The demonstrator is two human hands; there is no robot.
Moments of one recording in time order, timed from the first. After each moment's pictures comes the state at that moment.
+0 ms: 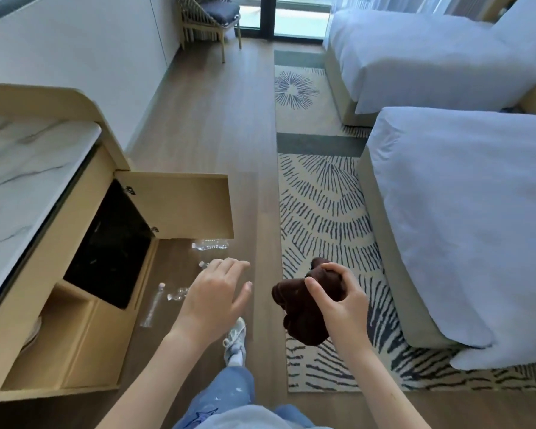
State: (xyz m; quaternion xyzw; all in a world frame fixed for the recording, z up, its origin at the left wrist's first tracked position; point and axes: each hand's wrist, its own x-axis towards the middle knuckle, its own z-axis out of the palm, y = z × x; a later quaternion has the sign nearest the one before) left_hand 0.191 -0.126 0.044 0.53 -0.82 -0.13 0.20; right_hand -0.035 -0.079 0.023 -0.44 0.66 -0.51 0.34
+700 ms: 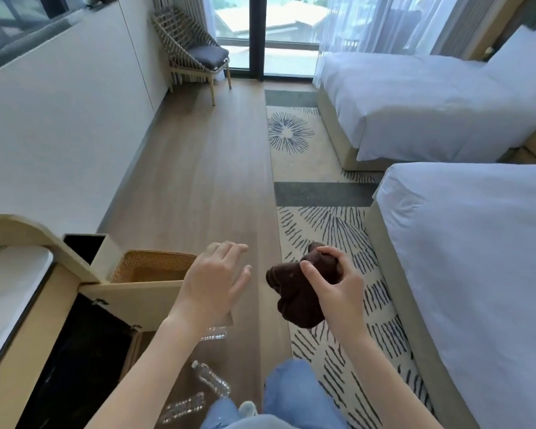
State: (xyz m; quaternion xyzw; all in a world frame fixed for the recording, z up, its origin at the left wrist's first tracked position) left_hand 0.184 -0.556 0.094 0.50 -0.83 -0.08 0.22; right_hand -0.033 -0.505 0.073 -0.45 0.63 -0.55 0.30
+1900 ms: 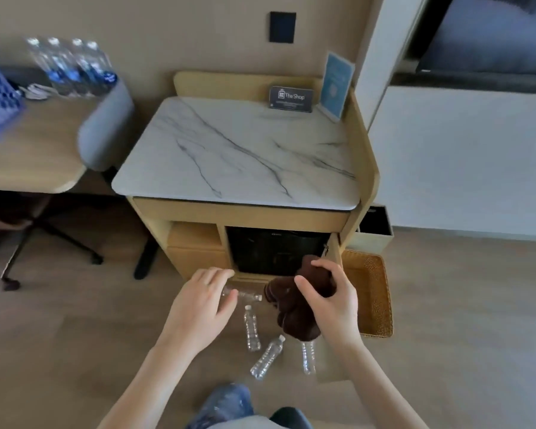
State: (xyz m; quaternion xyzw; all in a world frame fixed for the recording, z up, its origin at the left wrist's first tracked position) left_hand 0.211 -0.418 0.055 0.97 -0.14 0.02 0.20; right_hand 0.195 -0.656 0.040 -0.78 0.12 -0.09 0.61
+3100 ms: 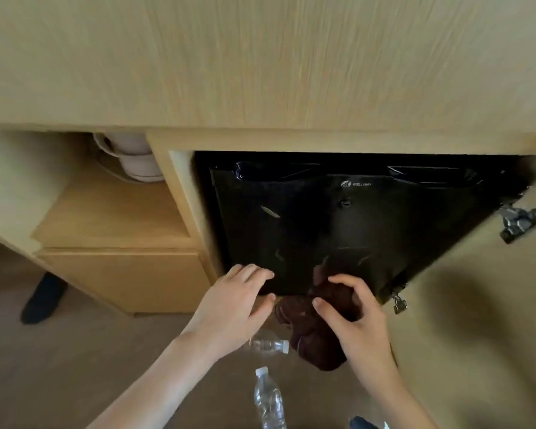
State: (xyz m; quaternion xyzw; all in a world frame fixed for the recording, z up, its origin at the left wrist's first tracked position) left_hand 0.535 -0.407 -0.554 0.94 -0.26 -0.02 0.21; right_hand 0.467 -0.614 -0.569 -0.76 0.15 -0.08 0.62
